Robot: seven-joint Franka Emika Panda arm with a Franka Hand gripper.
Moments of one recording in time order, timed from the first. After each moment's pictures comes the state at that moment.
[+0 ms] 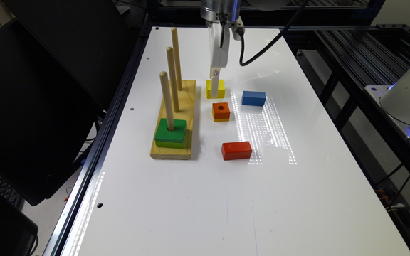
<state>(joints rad) -0.26 0.37 0.10 -2.29 0.01 2.68 0.60</state>
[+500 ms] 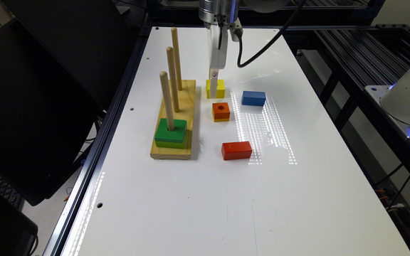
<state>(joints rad) -0.26 0.38 0.10 -2.29 0.01 2.68 0.60</state>
